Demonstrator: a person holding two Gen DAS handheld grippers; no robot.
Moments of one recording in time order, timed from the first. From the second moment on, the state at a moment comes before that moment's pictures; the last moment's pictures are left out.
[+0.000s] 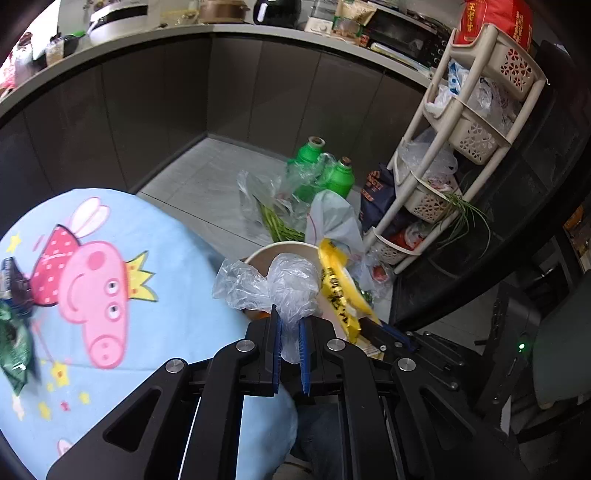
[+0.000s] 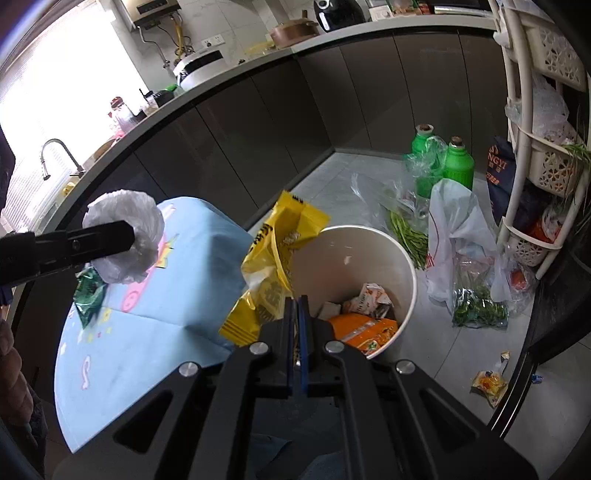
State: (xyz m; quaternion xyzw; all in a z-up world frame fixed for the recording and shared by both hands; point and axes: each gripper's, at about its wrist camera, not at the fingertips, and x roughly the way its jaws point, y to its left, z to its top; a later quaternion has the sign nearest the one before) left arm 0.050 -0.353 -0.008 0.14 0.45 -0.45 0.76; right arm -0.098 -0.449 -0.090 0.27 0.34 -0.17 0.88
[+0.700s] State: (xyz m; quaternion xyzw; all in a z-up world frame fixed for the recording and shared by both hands) left arm 0.082 -0.409 -0.054 0.17 0.43 -0.43 0.78; right arm -0.072 -0.475 -0.150 0.19 0.36 -0.18 0.90
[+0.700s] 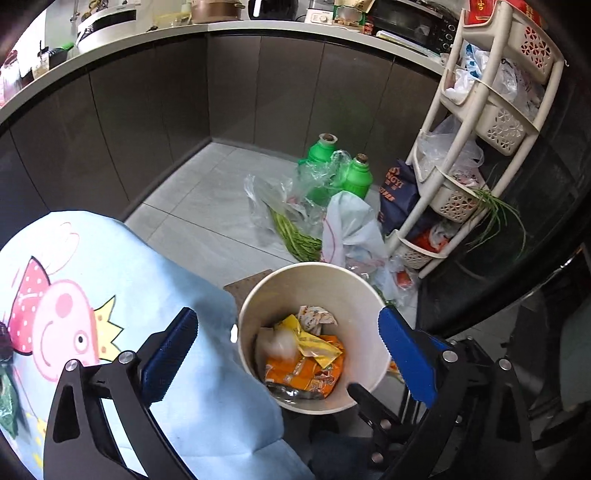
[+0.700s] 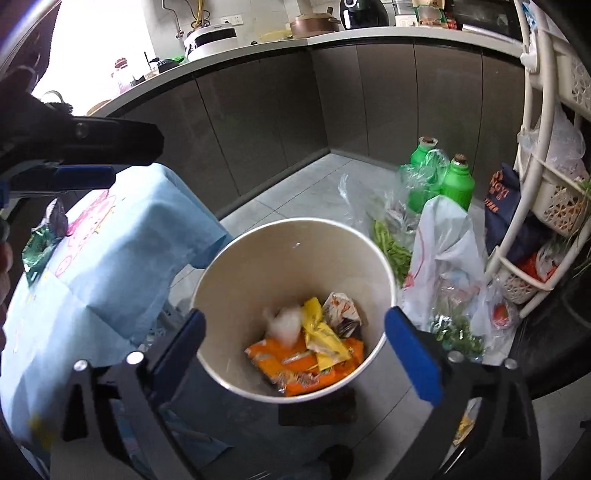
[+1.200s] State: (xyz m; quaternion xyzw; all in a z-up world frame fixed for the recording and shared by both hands) left arm 0.093 -0.341 -0.012 0.11 0.43 -0.40 0.81; right arm -0.066 -0.437 -0.088 0.16 0.33 -0.14 0.92
